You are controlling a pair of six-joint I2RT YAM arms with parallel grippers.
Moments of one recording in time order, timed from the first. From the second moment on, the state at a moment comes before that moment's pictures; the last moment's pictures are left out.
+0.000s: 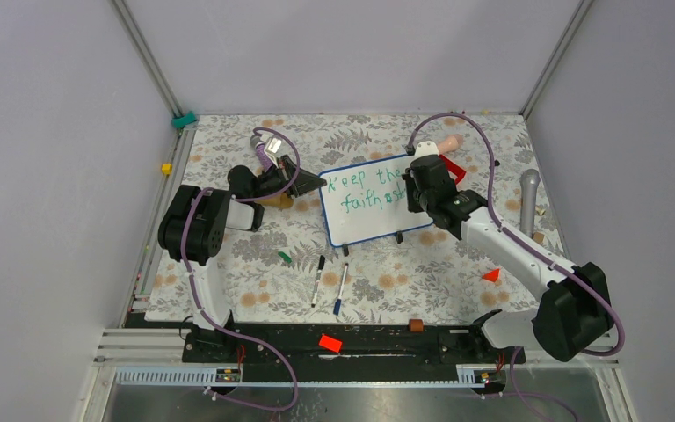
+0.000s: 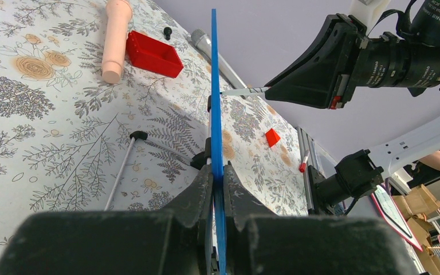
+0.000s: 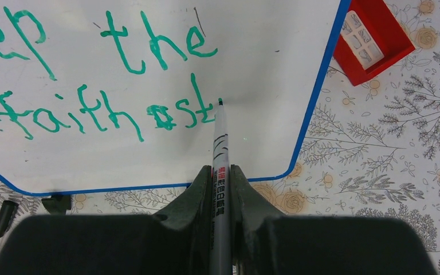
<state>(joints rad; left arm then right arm) -0.17 1.97 0.82 1.43 1.07 -0.92 0.53 1.33 1.00 -0.38 0.29 0.20</state>
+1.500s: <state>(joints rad) -0.17 1.97 0.82 1.43 1.07 -0.92 0.51 1.33 1.01 -0.39 0.27 0.19</state>
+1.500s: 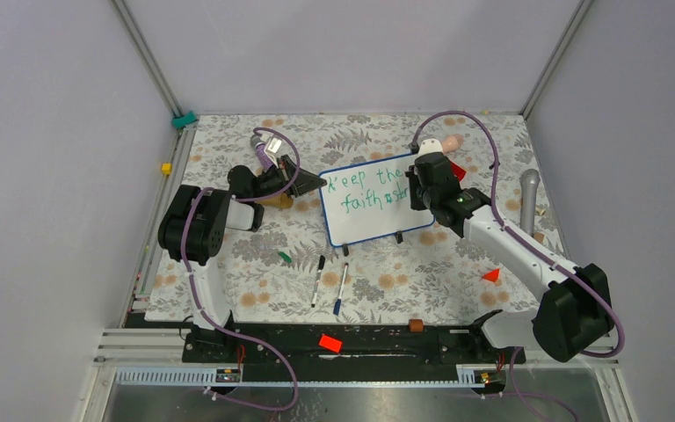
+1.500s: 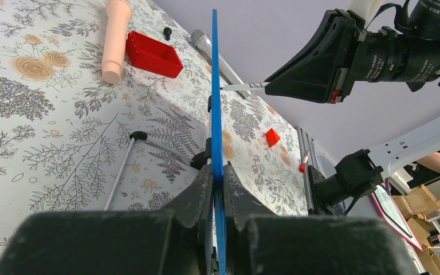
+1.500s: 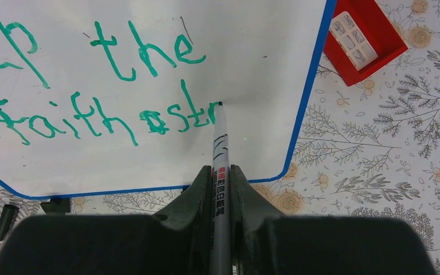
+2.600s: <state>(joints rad) -0.17 1.97 0.82 1.43 1.07 -0.92 0.49 1.33 1.01 -0.39 0.27 0.19</state>
